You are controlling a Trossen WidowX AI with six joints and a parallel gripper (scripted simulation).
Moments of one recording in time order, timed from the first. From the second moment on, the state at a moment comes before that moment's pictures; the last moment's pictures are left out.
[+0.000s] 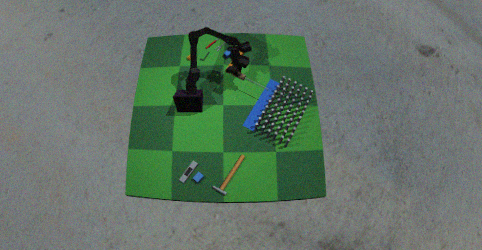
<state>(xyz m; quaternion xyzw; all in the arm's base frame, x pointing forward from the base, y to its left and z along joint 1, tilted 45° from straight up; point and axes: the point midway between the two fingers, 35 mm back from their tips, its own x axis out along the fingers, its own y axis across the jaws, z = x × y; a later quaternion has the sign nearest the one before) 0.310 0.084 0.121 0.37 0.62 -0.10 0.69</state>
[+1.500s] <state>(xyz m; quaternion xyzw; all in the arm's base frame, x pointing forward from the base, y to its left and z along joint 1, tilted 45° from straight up) 0.307 -0.118 0.039 0.30 0.66 -0.04 0.69</state>
